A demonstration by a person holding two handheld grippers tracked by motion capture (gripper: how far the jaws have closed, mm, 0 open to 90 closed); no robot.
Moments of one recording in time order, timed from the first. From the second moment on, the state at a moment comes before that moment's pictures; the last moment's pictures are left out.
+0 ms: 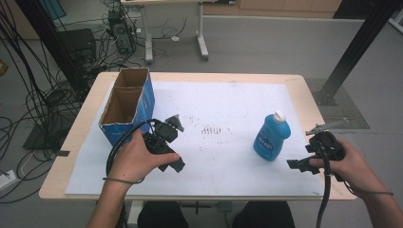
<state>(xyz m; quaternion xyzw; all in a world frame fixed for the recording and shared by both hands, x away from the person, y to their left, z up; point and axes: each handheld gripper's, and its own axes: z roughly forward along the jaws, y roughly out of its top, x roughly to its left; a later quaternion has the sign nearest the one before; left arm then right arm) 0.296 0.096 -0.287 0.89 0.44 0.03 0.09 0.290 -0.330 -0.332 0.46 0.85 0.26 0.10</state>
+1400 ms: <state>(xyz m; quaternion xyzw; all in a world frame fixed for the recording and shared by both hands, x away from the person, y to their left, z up) 0.296 0.097 -0.287 0.89 0.45 0.03 0.09 0.285 -0.325 -0.382 0.46 0.81 0.34 0.13</state>
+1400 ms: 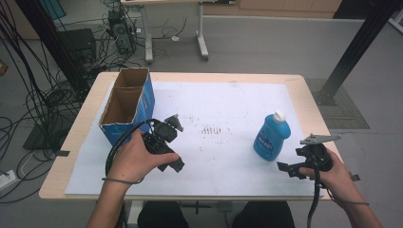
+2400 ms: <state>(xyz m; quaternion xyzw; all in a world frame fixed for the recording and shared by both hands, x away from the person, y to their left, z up) 0.294 0.097 -0.289 0.89 0.45 0.02 0.09 0.280 -0.323 -0.417 0.45 0.78 0.41 0.16</state>
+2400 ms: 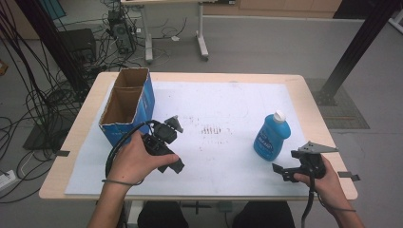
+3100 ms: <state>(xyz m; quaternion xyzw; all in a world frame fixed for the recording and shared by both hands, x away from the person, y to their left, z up) 0.294 0.100 -0.288 0.89 0.45 0.03 0.10 0.281 -0.323 -0.438 0.44 0.76 0.44 0.19</state>
